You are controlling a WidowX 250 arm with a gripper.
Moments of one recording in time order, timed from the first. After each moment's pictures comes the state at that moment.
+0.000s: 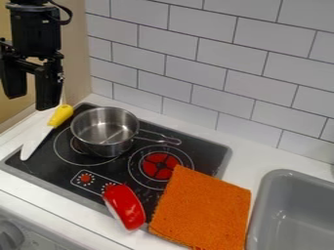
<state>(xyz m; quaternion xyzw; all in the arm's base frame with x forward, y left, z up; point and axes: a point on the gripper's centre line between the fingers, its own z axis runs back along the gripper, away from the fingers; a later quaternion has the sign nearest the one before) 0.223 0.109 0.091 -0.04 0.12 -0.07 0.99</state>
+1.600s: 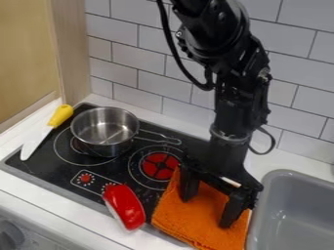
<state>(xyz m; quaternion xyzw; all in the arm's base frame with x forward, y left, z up) 0.234 -0.106 0.001 0.01 0.09 -0.15 0.98</state>
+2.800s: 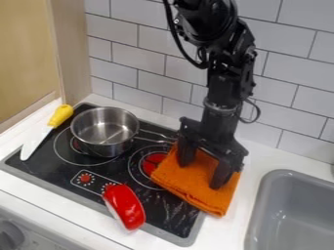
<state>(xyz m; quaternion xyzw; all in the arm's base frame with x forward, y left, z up) 0.296 -0.071 0.002 0.02 0.08 -0.16 0.98</state>
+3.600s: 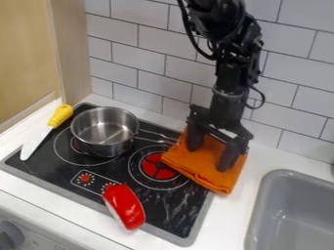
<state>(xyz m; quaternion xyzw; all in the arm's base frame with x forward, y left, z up) 0.331 -0.067 0.002 0.02 0.08 -0.16 0.98</state>
